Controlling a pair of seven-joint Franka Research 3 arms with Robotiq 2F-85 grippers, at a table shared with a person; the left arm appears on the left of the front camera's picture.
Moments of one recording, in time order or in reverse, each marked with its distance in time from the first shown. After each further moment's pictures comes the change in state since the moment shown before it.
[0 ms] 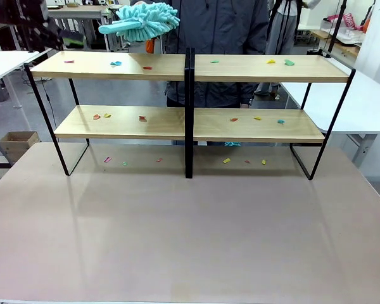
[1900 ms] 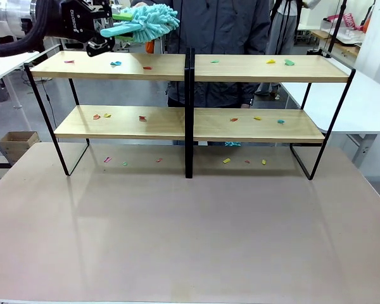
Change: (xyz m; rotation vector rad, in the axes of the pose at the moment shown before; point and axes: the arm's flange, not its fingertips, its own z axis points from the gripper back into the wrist) left arm 0.042 0.044 -0.074 -0.120 -0.025 0.282; right arm 0.000 0.000 0.000 0.000 0.000 0.000
